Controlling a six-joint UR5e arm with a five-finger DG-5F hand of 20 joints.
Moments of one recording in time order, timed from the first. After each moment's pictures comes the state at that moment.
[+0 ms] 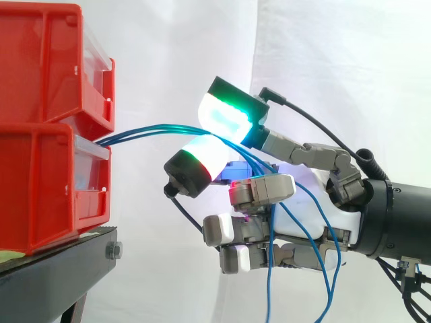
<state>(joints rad) 0.09 -2.37 -1.24 -2.48 -1.37 0.06</state>
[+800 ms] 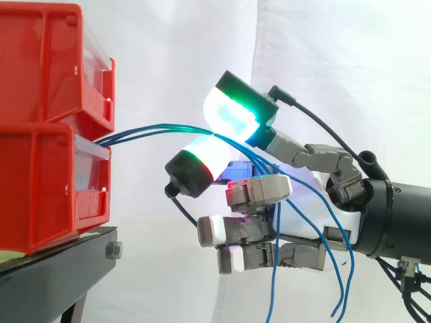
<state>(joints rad) 0.09 -2.37 -1.24 -2.48 -1.37 0.06</state>
